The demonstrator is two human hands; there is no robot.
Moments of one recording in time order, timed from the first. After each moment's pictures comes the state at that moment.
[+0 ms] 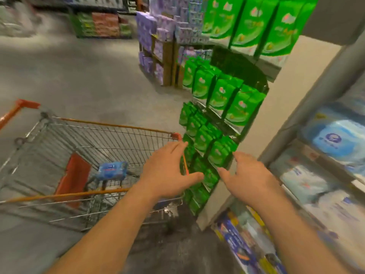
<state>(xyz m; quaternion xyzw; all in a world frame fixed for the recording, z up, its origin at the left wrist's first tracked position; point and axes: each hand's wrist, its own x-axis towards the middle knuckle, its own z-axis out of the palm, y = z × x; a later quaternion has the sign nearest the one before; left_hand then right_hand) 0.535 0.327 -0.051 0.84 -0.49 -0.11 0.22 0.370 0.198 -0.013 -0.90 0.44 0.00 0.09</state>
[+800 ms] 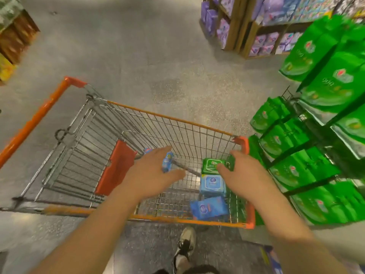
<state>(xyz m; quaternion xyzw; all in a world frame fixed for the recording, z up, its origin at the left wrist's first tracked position) 0.785 0.344 -0.140 0.91 -0.25 -0.26 0.21 0.666 0.133 -0.129 -0.92 0.29 0.11 0.23</state>
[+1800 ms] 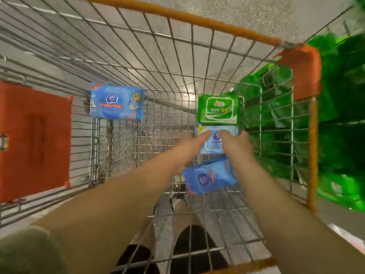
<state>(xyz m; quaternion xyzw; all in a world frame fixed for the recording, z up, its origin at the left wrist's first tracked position) 0.822 0.178 -0.507 0.66 0.14 -0.64 0.37 0.747 0.074 -0.488 -0.58 0.67 0.11 0.46</state>
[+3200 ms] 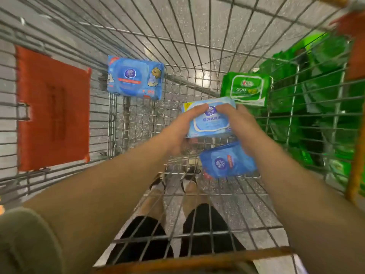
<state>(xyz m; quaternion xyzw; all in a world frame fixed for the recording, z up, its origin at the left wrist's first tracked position) 0.850 0.245 -0.504 0.59 0.18 -0.61 0.51 0.776 0.096 -0.489 -0.56 0.54 0.16 0.60</state>
